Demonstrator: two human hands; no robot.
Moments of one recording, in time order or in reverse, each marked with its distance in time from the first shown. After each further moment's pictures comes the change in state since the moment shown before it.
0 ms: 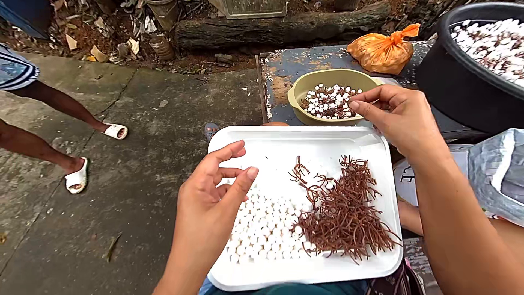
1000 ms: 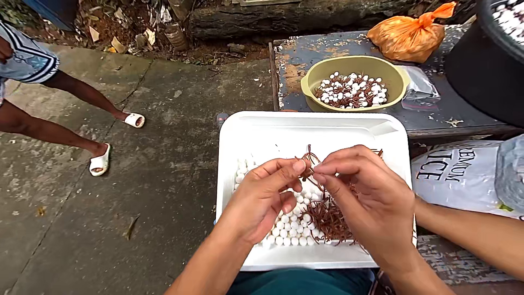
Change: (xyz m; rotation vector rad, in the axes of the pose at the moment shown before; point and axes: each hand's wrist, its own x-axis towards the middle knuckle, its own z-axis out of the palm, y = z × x) left_hand -0.006 0.009 0.029 -0.755 -0.320 -0.622; right_hand -0.117 -0.072 0.070 0.359 0.091 -0.379
